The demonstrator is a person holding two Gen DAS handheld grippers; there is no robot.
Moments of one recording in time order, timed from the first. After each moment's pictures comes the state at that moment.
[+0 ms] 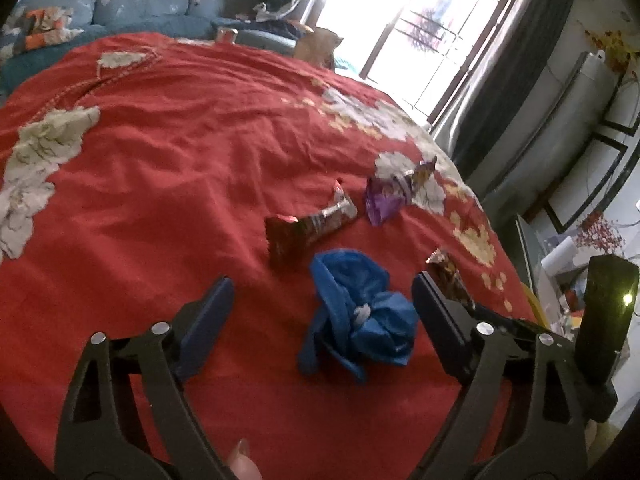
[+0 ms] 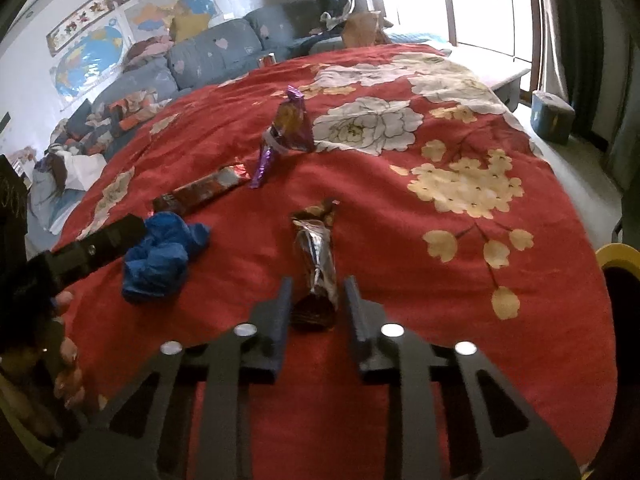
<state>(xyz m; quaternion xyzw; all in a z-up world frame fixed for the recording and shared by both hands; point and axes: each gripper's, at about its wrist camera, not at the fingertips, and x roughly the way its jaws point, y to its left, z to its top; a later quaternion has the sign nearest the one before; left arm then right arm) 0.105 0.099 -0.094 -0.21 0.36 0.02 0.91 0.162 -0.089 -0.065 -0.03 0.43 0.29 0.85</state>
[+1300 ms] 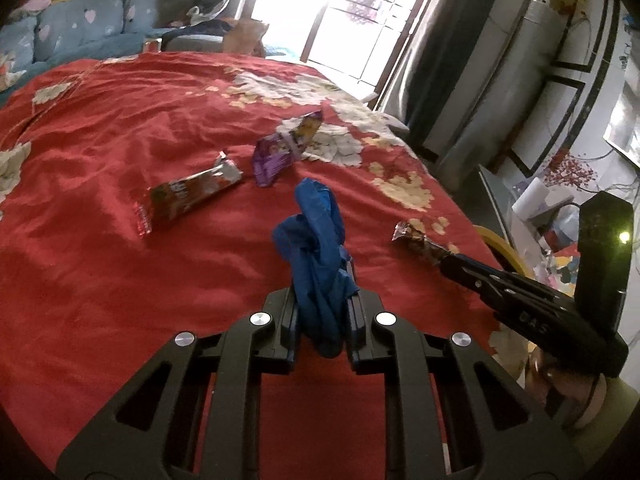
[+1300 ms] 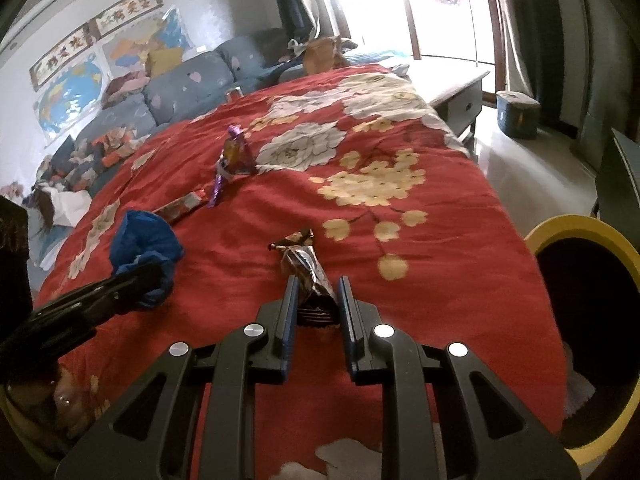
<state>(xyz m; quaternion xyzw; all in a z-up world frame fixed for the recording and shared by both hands) 0.103 0.021 -0.088 -0.15 0.36 -0.06 0.92 0.144 -0.156 -0.050 0.02 0.40 0.24 0.88</state>
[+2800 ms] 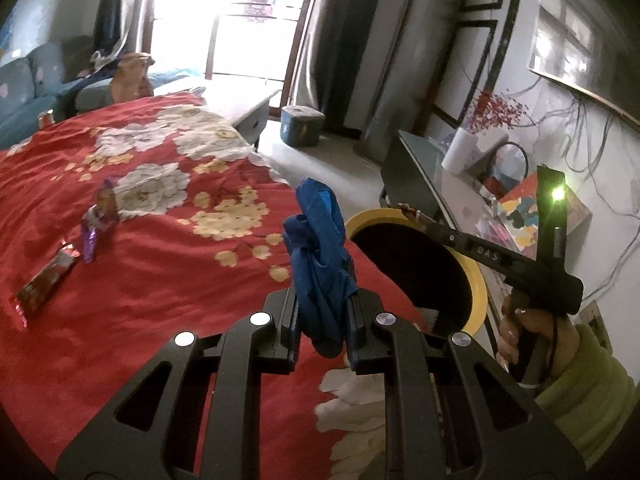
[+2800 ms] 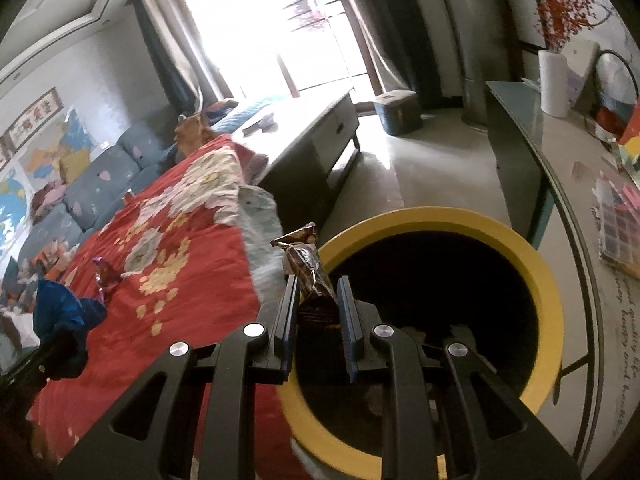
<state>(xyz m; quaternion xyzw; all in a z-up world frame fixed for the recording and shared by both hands) 0.124 -0.113 -0.048 -0.04 0.34 -0.20 0.92 0.157 -0.340 -0.039 0.15 0.35 0.06 0.92</state>
